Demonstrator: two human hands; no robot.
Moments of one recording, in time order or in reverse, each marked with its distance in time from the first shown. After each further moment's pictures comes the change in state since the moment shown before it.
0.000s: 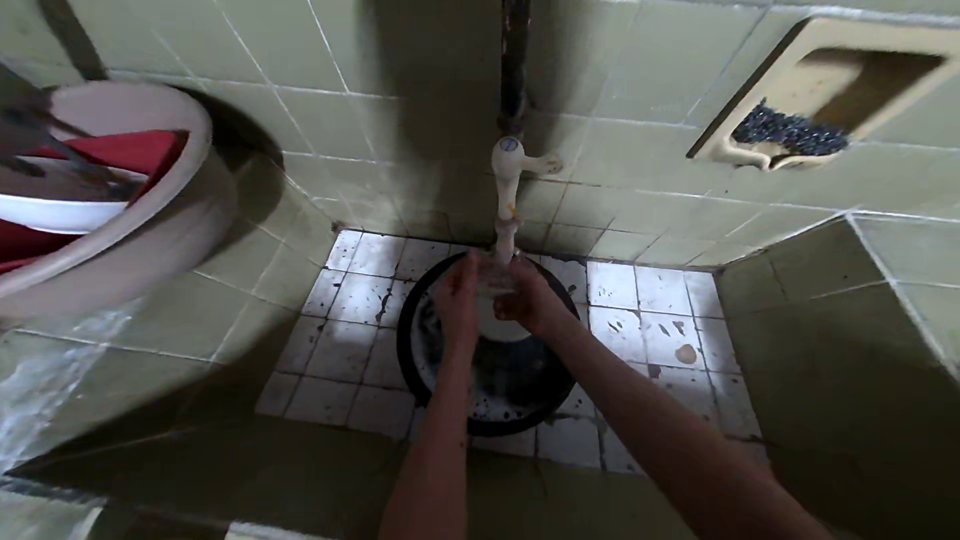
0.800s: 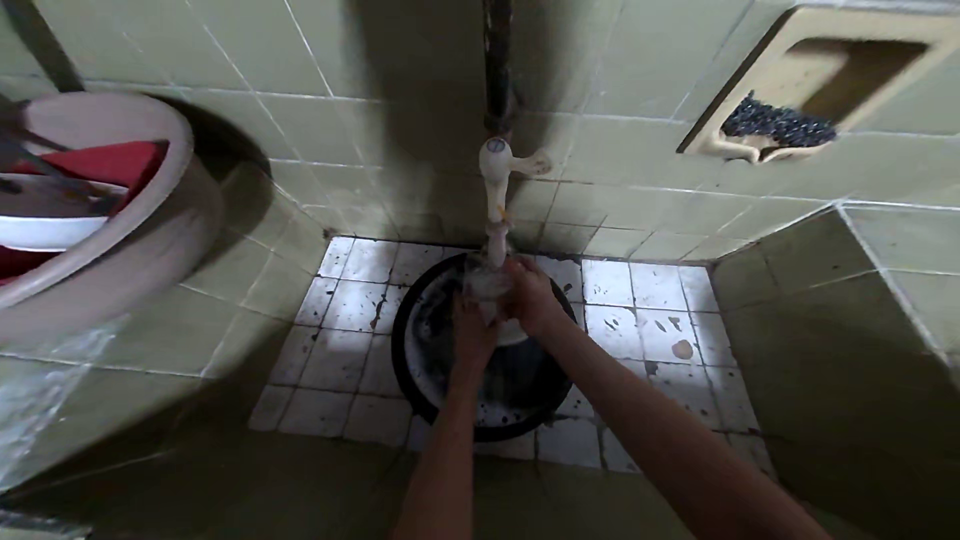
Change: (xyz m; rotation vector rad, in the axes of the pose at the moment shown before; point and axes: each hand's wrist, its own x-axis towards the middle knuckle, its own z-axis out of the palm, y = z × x) left_hand -0.027 -0.046 0.004 0.790 -0.274 -0.148; right_hand -0.006 -0.005 0.005 -0.033 0.221 -0.089
